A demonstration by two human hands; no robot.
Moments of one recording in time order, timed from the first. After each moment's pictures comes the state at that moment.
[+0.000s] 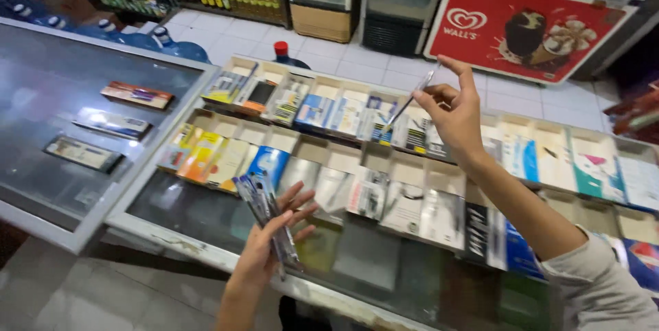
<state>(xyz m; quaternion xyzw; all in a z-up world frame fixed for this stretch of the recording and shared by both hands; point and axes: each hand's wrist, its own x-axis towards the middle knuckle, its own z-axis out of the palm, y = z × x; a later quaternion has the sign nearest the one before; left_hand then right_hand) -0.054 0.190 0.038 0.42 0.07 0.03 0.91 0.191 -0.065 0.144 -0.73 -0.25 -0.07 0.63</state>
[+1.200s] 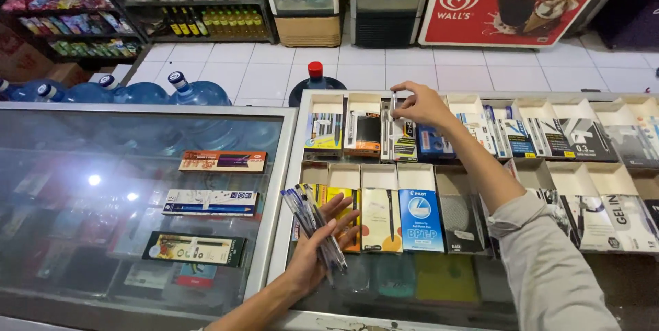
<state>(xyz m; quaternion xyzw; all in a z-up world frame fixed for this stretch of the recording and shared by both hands) 0.004 0.490 0.030 0.37 0.13 -0.15 0.91 0.290 0.253 0.069 -0.90 -0.13 0.08 0.42</state>
